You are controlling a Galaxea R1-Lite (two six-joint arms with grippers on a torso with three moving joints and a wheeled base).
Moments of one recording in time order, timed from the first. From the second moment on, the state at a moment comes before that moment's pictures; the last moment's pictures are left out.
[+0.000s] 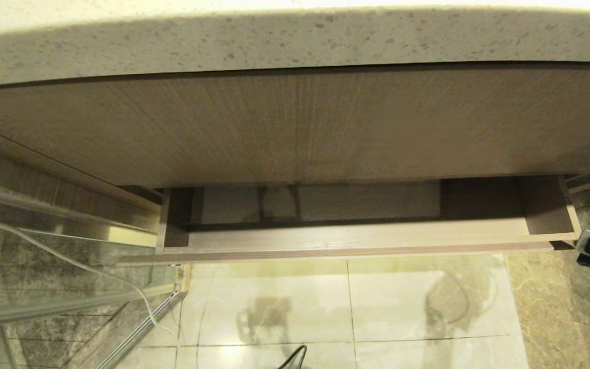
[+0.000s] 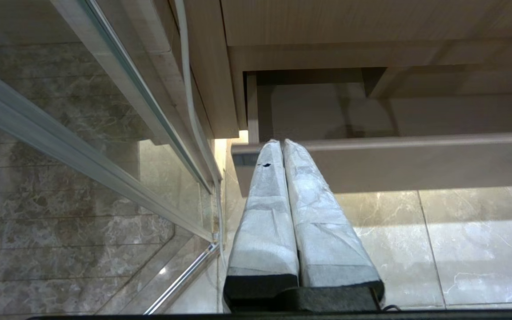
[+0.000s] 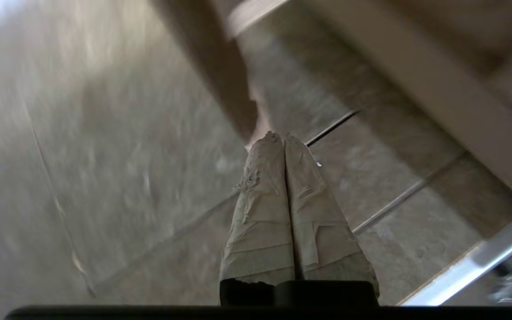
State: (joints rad) left arm 0.00 0.00 0.00 -0.23 0.00 -0.01; right arm -0.62 1.89 -0.52 -1.12 0.04 -1.61
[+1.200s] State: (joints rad) left arm 0.00 0.00 0.00 -0.23 0.00 -0.01; right arm -0.71 1.75 -0.47 -0.76 -0.23 -2.00
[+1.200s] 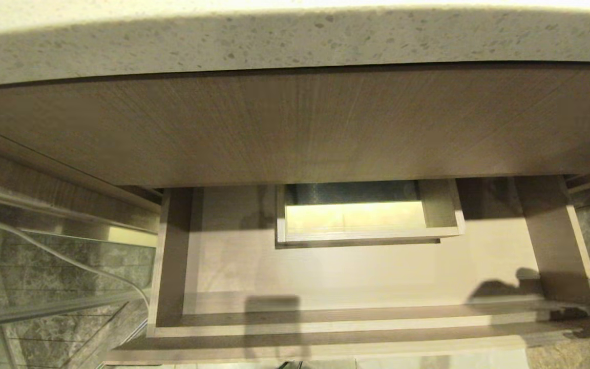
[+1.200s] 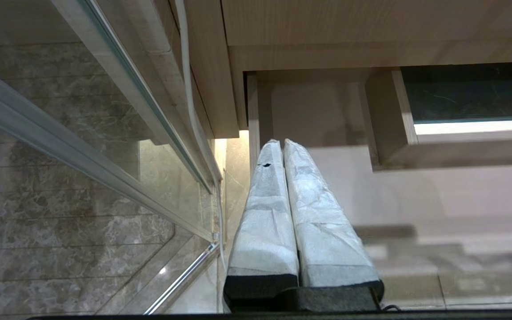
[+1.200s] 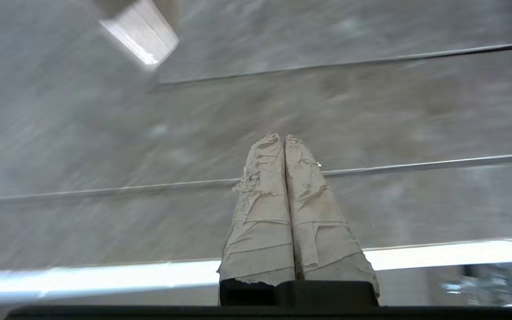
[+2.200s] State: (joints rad) left arm 0.00 0.00 0.00 -0.23 0.00 -0.01; right arm -0.71 1.82 -0.56 0.00 -0.36 -1.59
